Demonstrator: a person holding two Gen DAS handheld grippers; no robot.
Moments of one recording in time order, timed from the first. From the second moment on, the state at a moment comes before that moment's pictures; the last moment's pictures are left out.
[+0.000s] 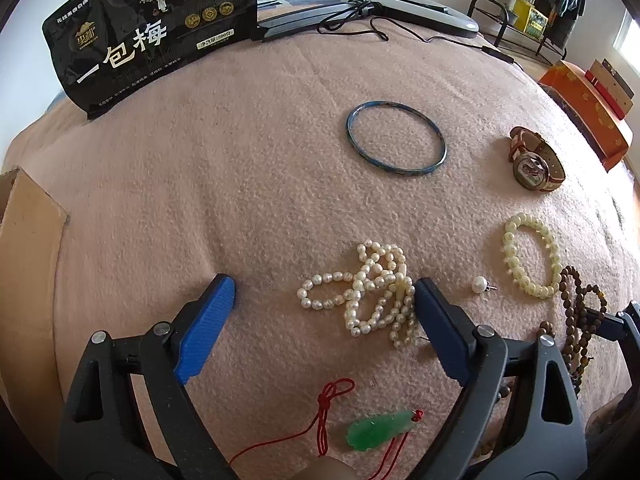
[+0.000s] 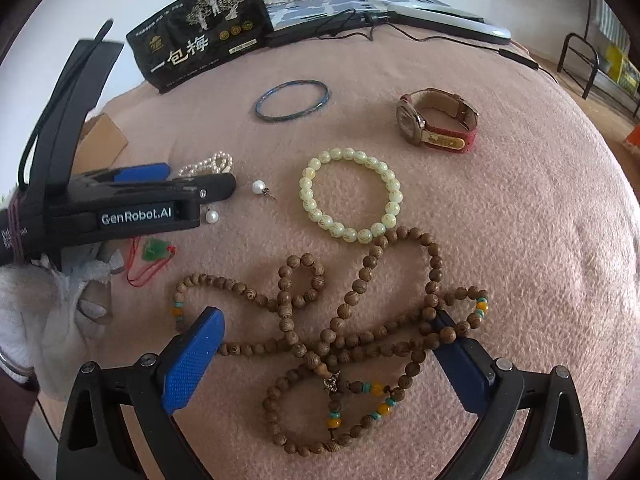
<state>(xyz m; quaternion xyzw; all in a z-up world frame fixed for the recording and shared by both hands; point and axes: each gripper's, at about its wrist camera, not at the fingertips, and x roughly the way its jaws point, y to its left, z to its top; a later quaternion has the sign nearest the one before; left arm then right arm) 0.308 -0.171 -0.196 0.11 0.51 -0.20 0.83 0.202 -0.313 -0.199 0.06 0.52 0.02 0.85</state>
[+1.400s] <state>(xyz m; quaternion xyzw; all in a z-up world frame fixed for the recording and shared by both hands) 0.274 -0.146 -0.128 -0.02 0.46 -0.24 0.86 0.155 -0.339 -0.127 0.07 0.44 0.07 0.89</state>
